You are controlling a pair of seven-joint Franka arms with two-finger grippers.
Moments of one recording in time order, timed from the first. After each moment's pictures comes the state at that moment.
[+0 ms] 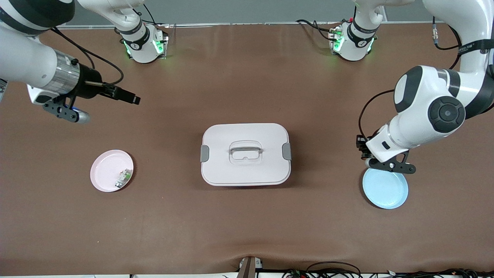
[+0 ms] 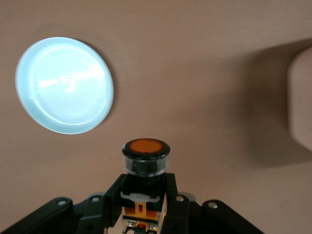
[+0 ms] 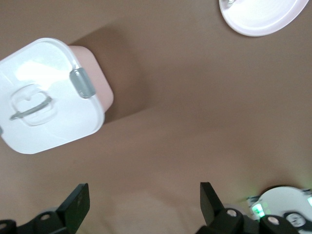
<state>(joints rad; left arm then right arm) -0.03 0.33 -0.19 -1.67 0.09 1.89 -0.05 0.07 0.01 0.08 -1.67 0.29 1.51 0.47</state>
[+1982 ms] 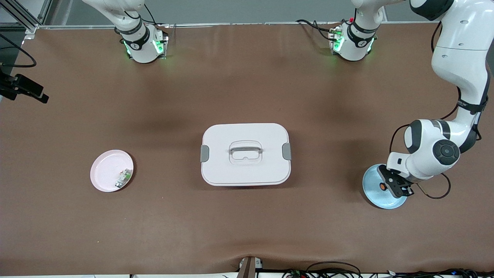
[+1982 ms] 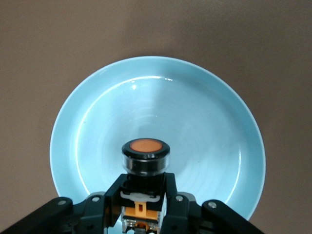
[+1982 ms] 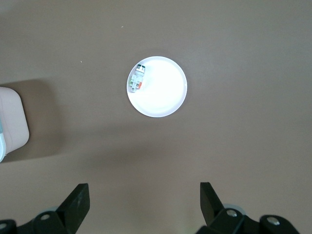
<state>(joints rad) 0.21 0.68 -0.19 -1.72 0.27 2.50 1.08 -0.20 -0.06 0.09 -1.63 0.04 1.56 0.01</state>
